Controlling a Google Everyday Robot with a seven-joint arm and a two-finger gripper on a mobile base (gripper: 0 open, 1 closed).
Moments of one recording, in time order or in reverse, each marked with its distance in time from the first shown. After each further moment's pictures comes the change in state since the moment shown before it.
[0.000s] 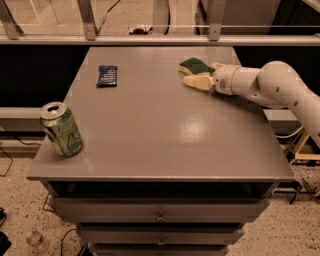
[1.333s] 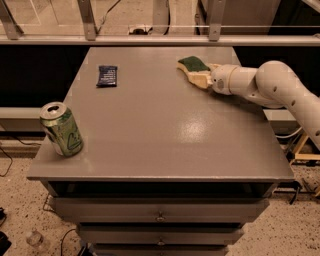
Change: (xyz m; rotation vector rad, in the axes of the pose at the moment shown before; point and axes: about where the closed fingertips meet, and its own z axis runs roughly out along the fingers) arm -0.001 0.002 0.003 -0.005 0.001 0.000
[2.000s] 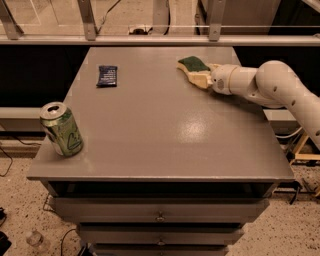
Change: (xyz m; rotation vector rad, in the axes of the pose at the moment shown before) arm -0.001 0.000 0.000 0.000 0.000 0.000
